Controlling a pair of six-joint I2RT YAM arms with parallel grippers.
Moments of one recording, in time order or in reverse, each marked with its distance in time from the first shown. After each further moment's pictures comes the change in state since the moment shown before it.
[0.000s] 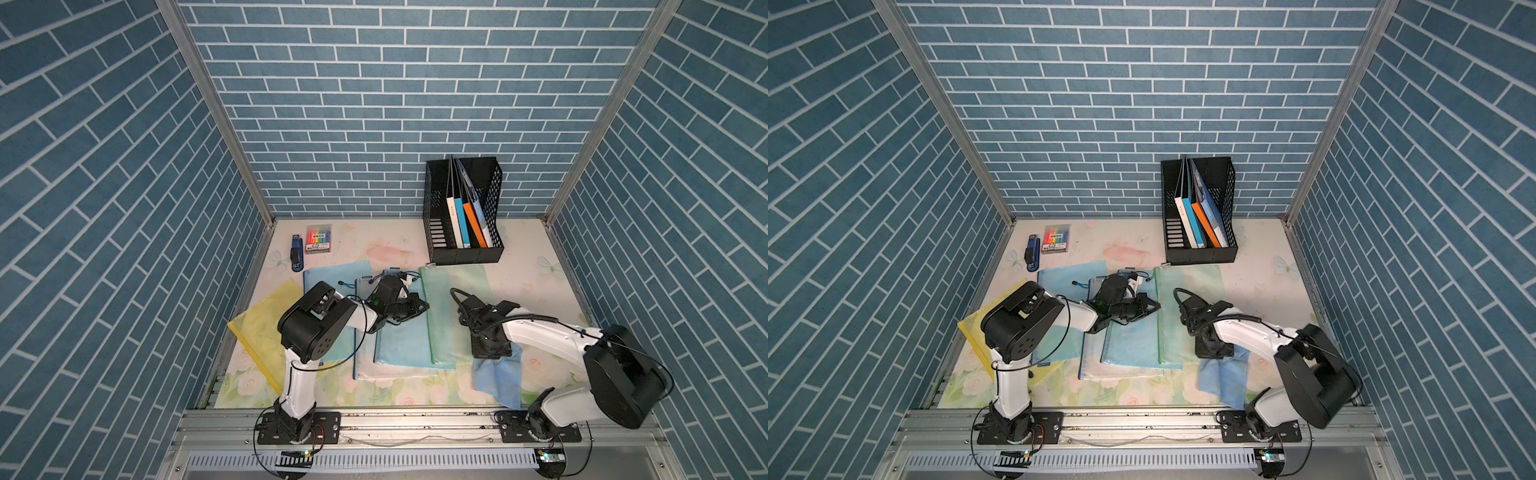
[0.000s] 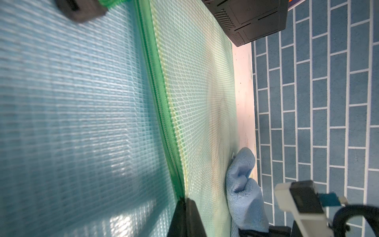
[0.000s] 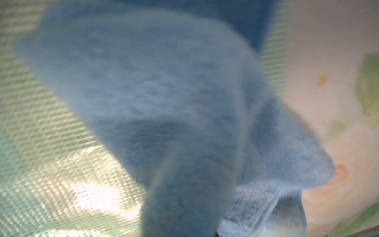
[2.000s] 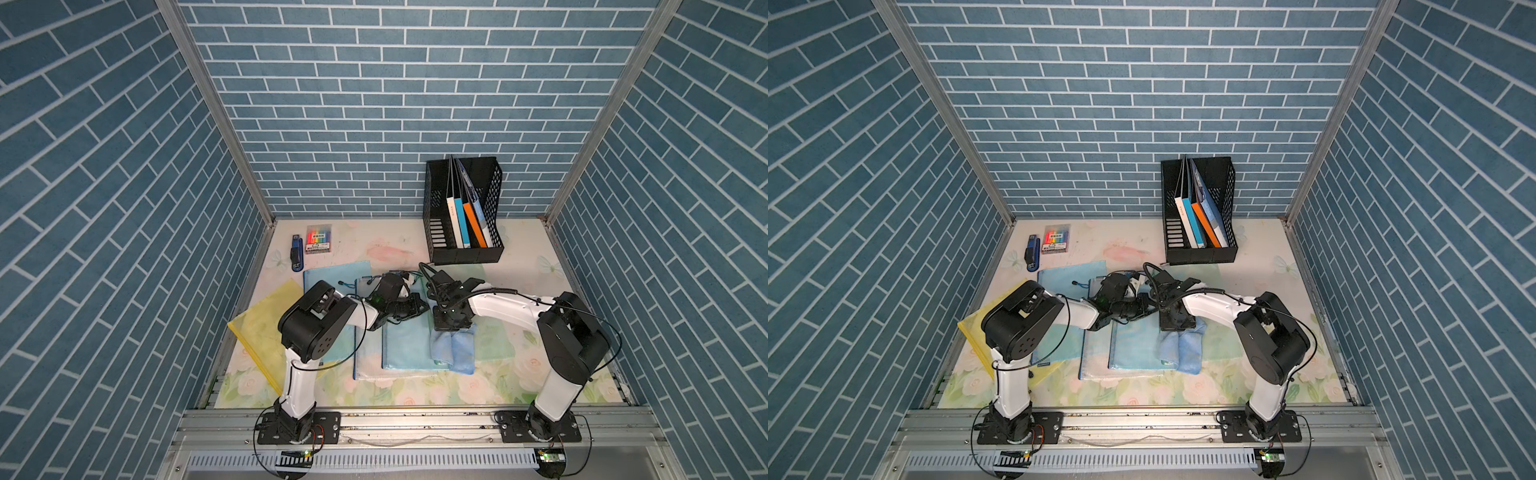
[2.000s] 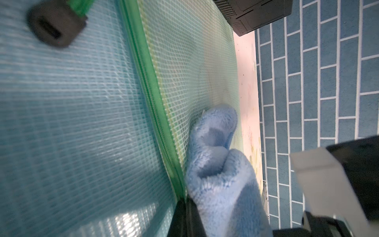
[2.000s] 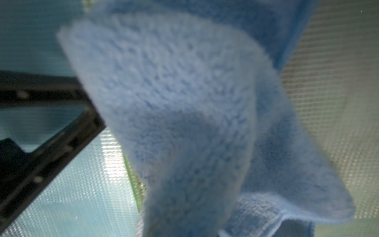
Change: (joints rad) left arm 0.000 0.004 0.032 -0.071 0.026 0.060; right arm -0.045 0.245 0.297 0.164 -0.147 -0.064
